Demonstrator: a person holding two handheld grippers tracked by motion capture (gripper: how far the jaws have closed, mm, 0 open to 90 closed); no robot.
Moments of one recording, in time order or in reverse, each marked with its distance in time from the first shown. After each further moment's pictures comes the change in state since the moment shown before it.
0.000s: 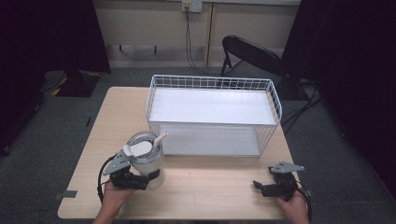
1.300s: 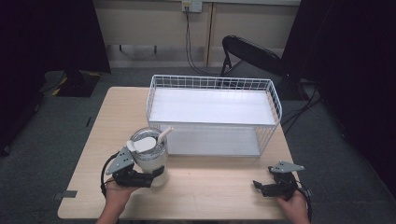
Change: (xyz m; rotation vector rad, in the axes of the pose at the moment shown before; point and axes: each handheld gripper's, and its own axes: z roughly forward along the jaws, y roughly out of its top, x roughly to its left) left arm -0.016 0.027 0.003 -0.011 0.024 0.008; right arm -0.001 0.001 0.000 0.000 0.005 -0.004
